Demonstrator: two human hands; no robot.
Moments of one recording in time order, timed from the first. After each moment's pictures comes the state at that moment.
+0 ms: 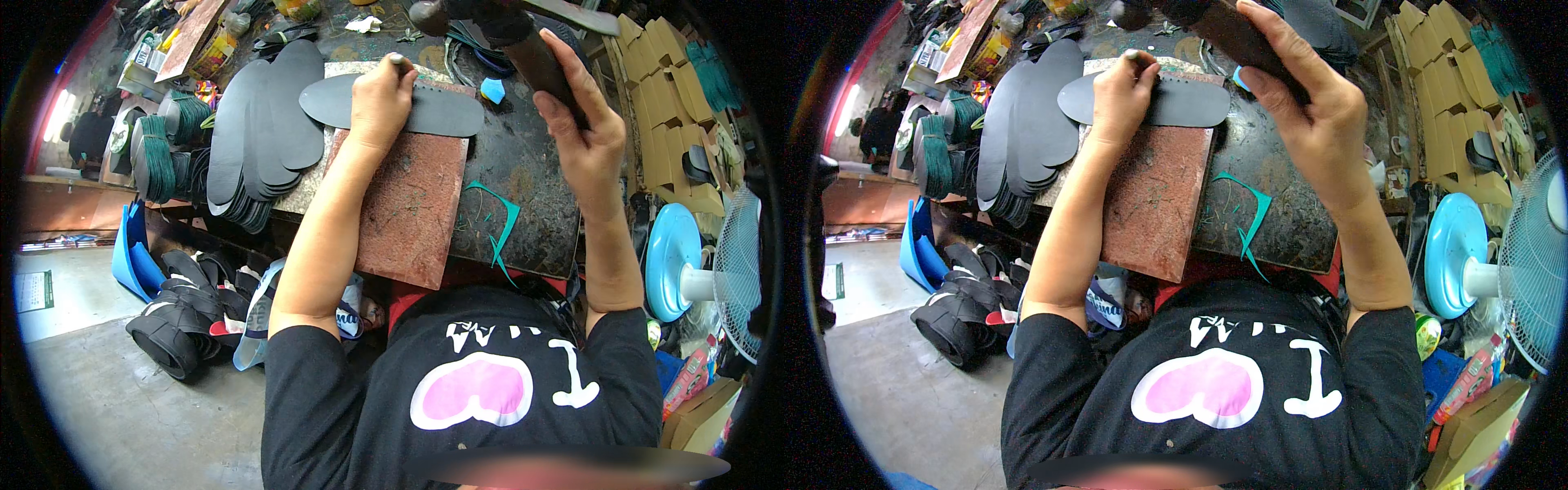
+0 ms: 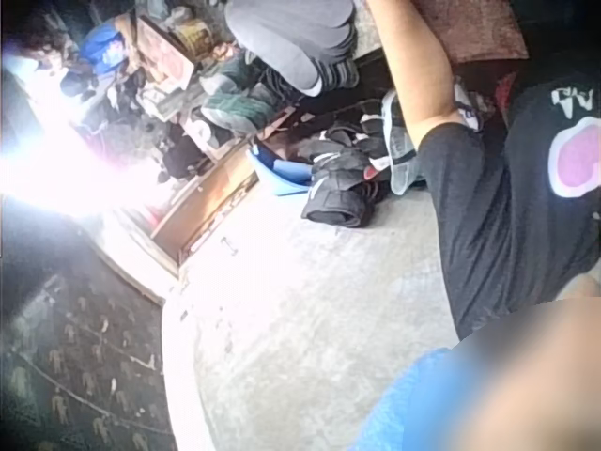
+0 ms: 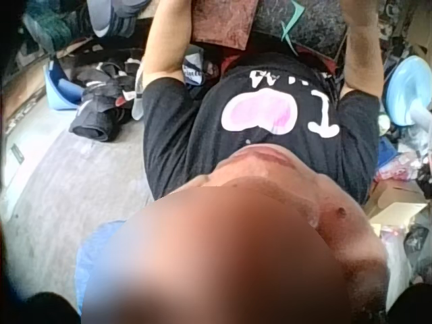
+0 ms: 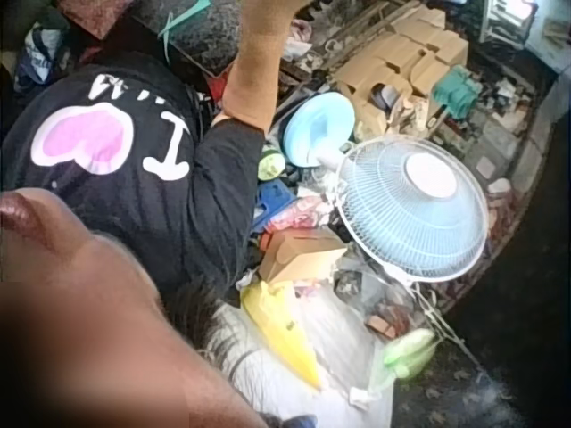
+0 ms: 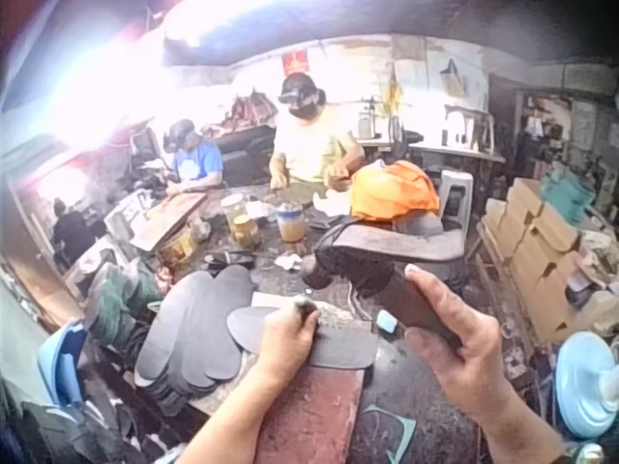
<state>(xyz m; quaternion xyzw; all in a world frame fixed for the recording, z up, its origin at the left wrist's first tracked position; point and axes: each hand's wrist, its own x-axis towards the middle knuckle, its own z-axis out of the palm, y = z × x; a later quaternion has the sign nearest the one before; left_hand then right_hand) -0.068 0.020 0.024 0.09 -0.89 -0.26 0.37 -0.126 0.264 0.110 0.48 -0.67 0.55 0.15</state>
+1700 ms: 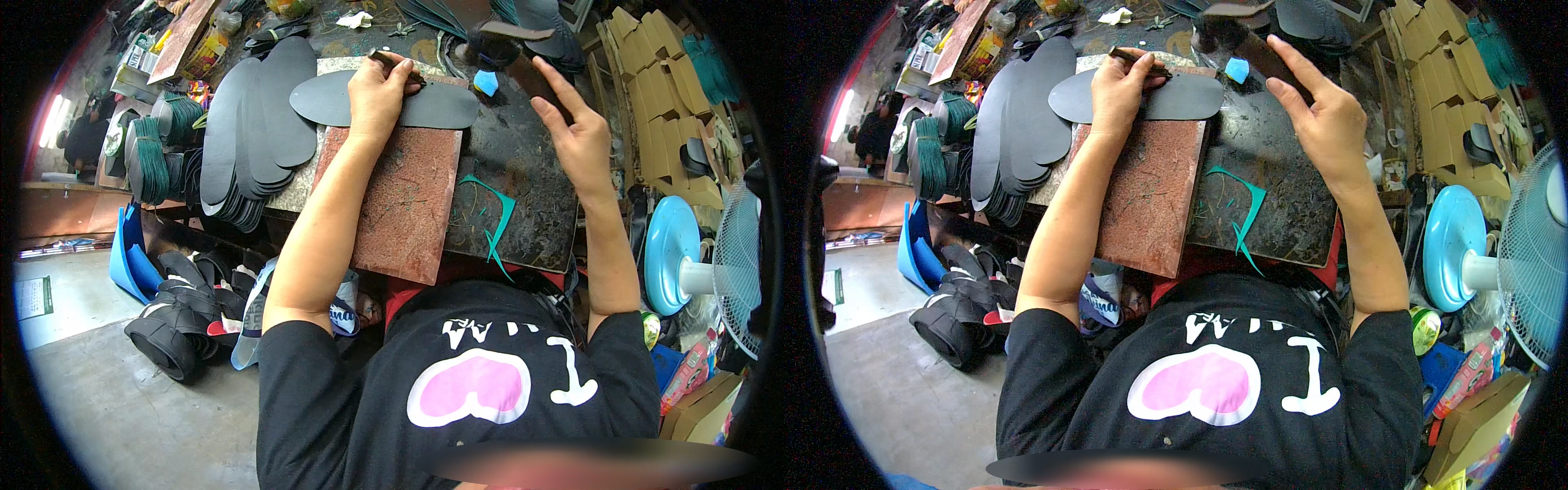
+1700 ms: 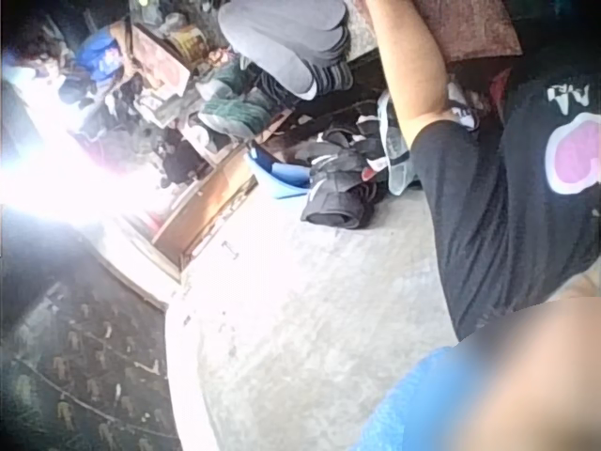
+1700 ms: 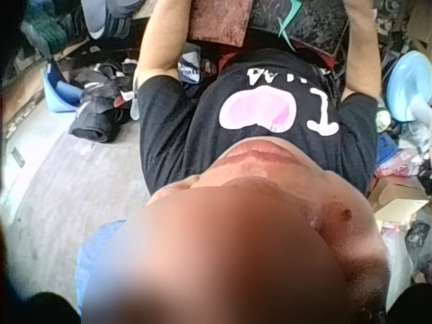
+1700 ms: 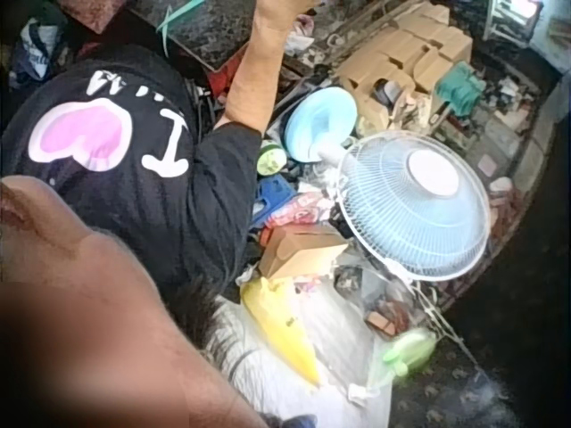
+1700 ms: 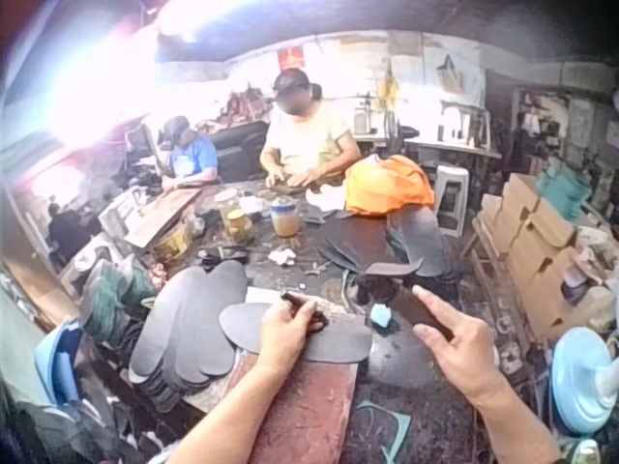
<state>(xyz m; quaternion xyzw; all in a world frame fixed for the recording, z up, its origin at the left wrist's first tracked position) -0.079 0.032 0.017 0.15 -0.68 -0.65 0.31 -0.148 0.292 0.069 0.38 -0.81 0.43 0.13</state>
